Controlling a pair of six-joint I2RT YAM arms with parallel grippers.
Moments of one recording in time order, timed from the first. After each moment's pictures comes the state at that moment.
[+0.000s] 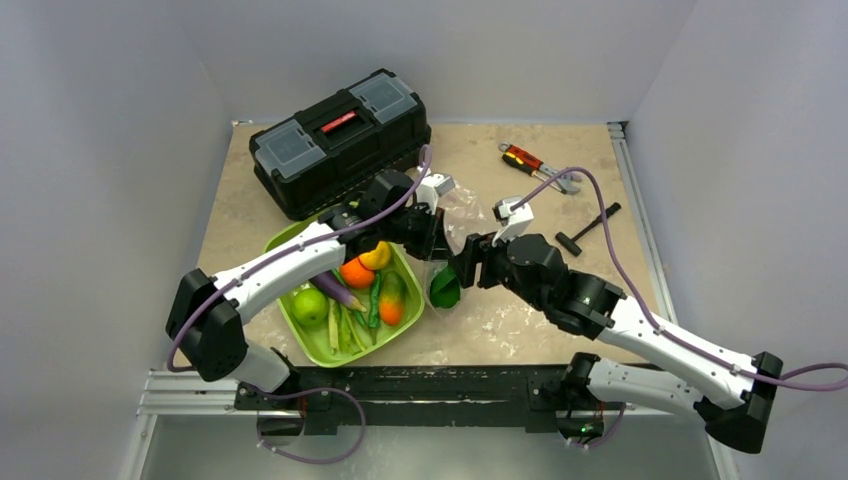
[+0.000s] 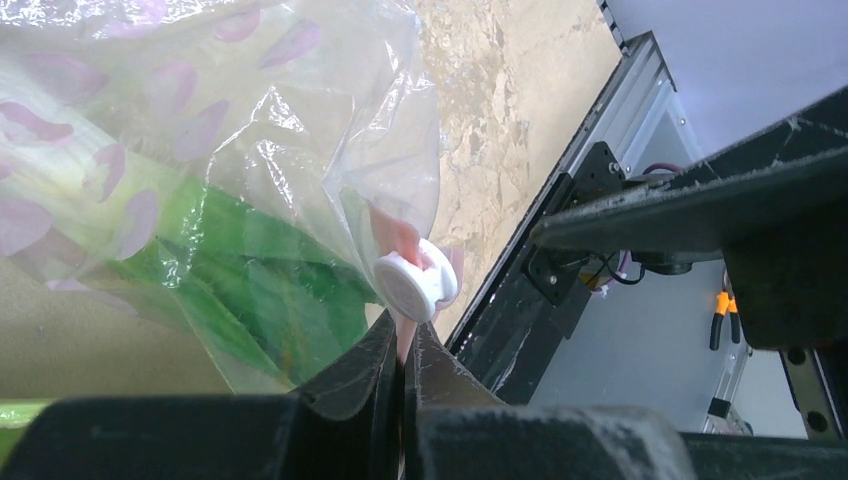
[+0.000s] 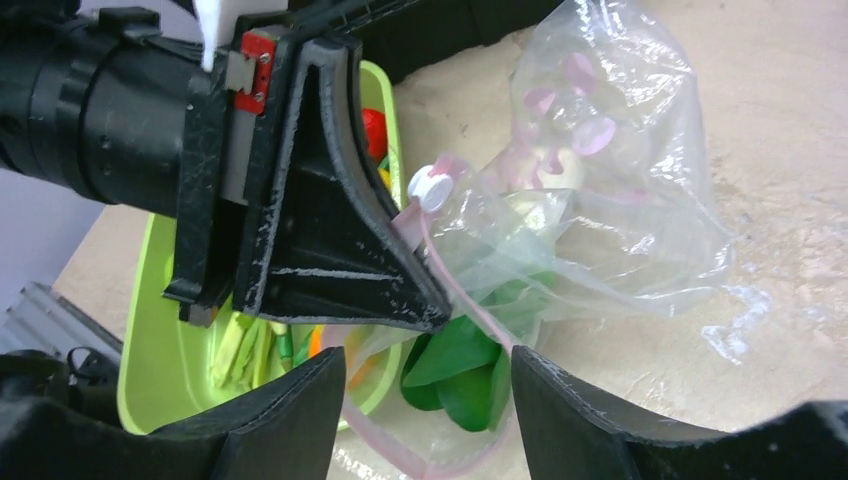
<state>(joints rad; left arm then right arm) -0.75 1.49 1.20 -0.36 0.45 -0.42 0.97 0.90 0.86 -0.37 0.32 0.51</state>
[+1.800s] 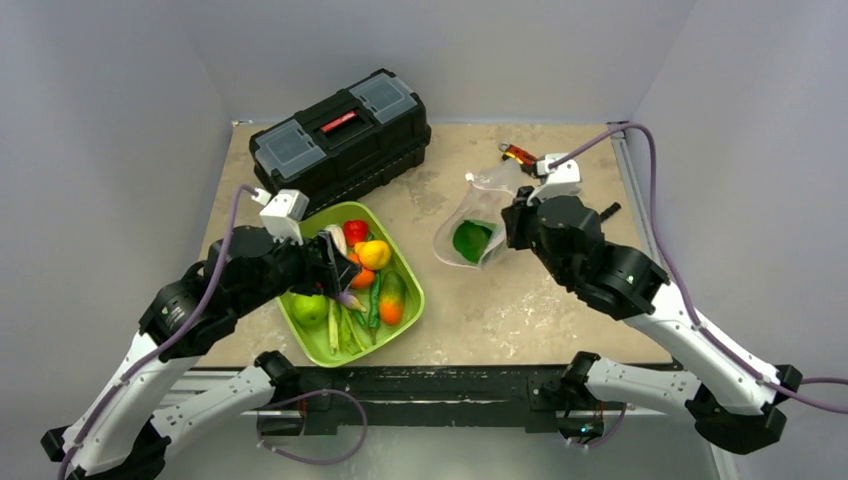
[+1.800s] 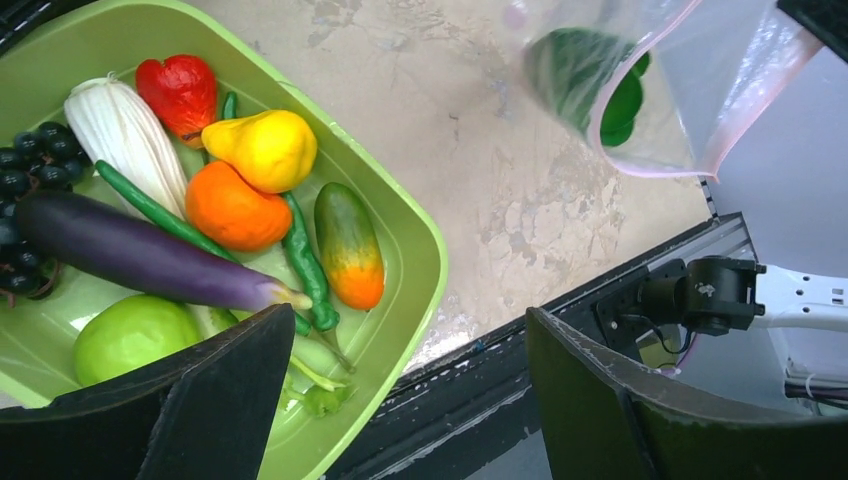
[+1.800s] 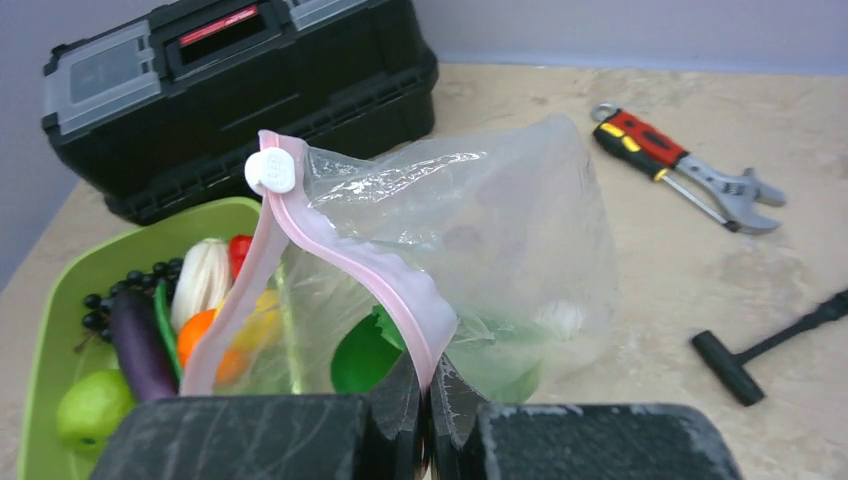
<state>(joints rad) -0.74 0.74 1.20 -0.96 -0.10 -0.56 0.89 0.98 1.25 -0.65 0.55 0.41</state>
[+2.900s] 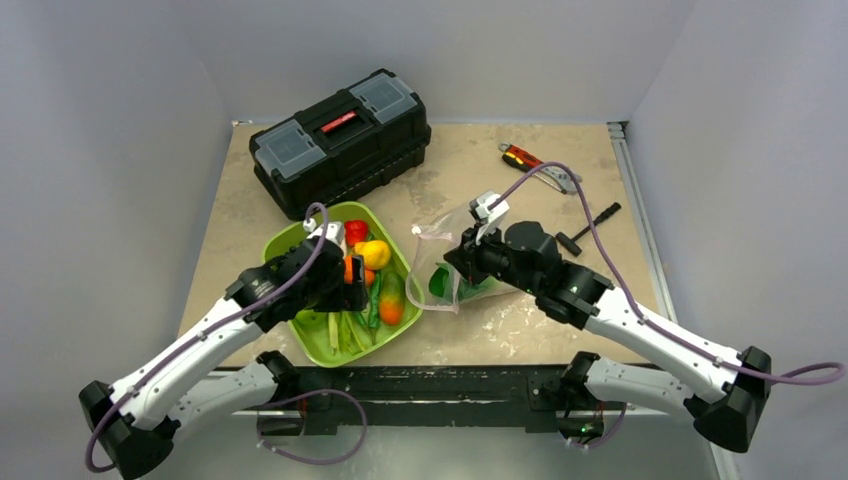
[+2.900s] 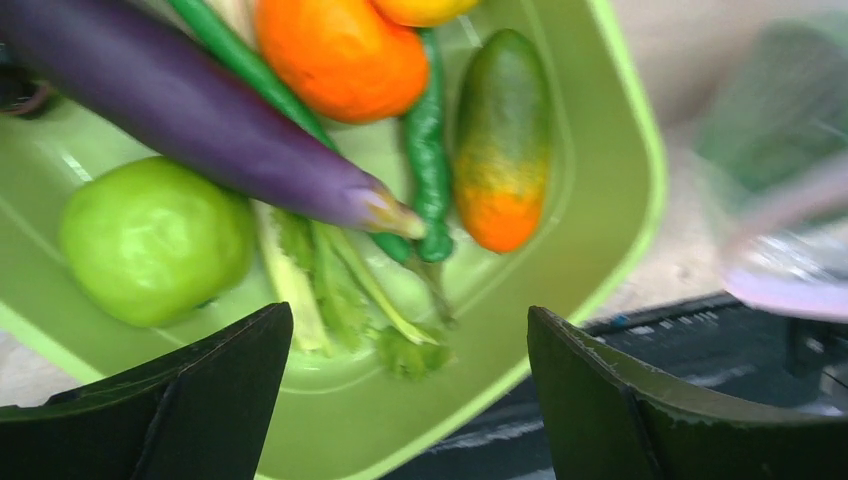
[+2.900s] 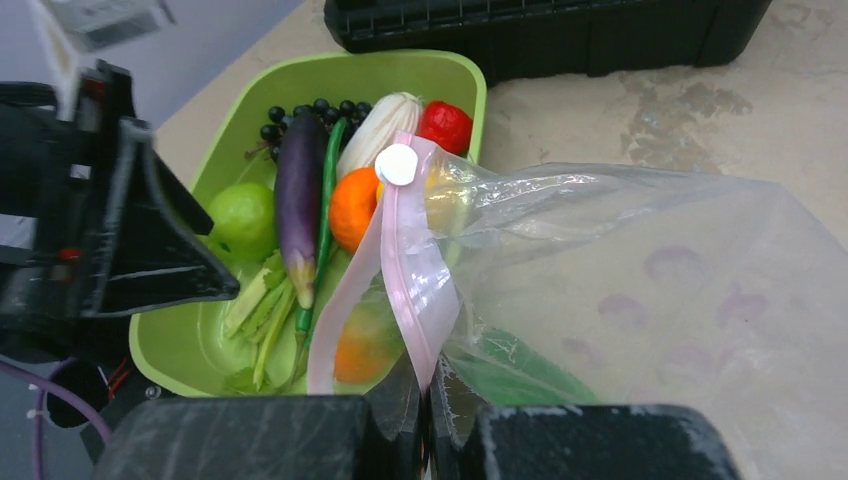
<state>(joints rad) -0.74 0.82 0.84 -0.93 -0.15 -0.69 0.89 1.00 0.86 -0.23 0.02 0.27</state>
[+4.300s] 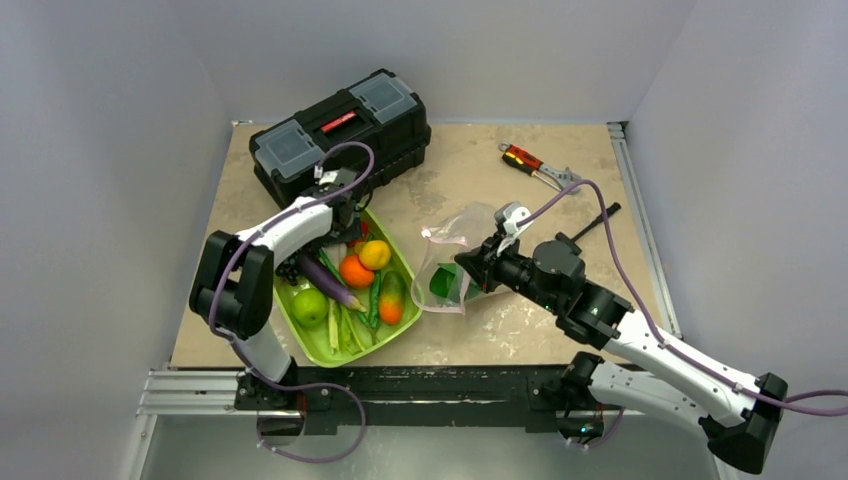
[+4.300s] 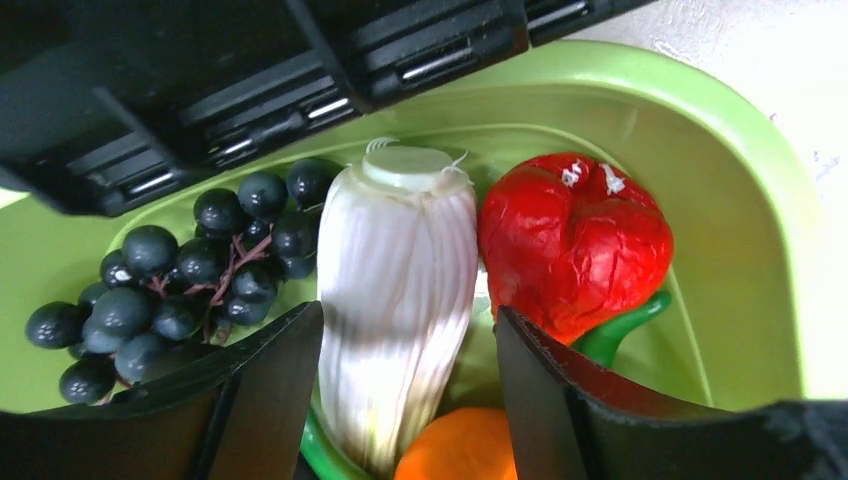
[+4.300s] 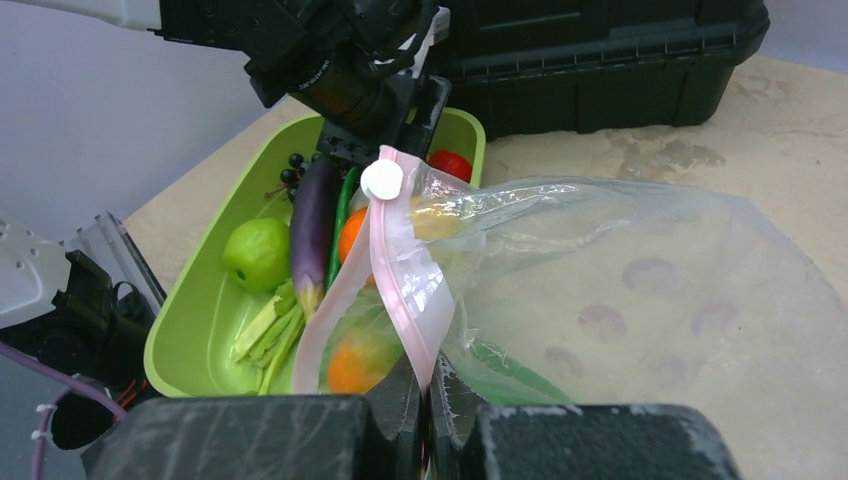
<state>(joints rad) -0.38 1.69 1.16 -0.68 -0.45 -0.60 0.89 0.79 0.72 -0.12 0.04 0.25</state>
